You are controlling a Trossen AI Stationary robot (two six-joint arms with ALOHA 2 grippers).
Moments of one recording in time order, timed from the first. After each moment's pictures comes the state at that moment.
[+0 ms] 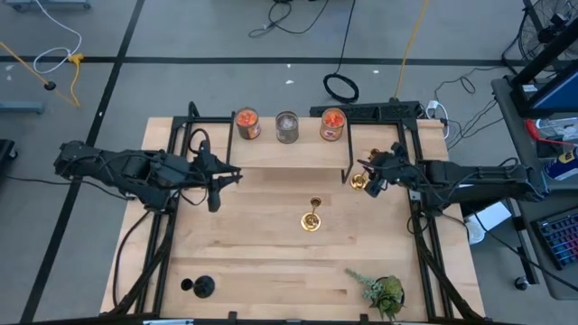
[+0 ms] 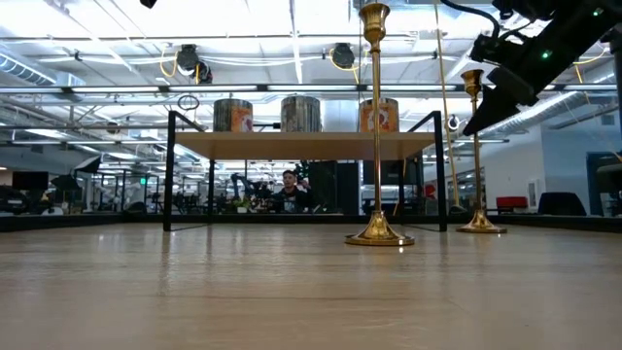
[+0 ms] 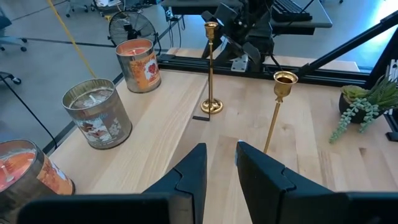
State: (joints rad) left arm -0.23 0.92 1.03 -0.51 -0.45 -0.17; right arm -0.09 0.75 0.56 -0.58 0.55 0.19
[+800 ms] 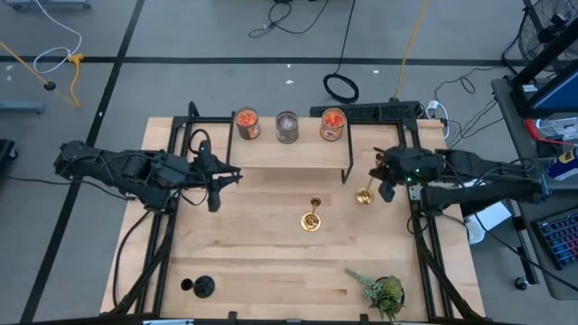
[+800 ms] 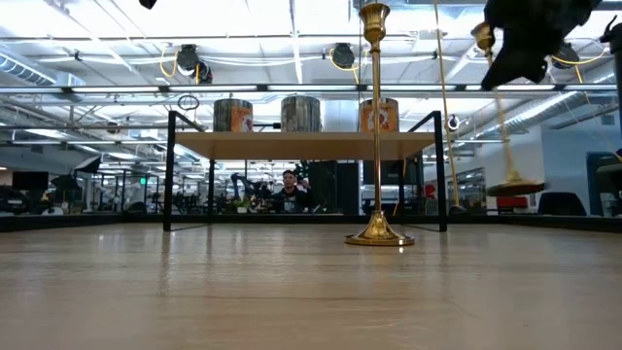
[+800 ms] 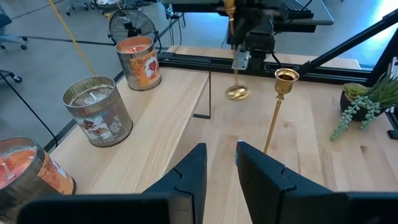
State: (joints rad) left arm -0.23 0.92 1.03 -0.52 -0.45 -0.17; right arm -0.09 0.69 0.80 -0.83 0.20 0.39
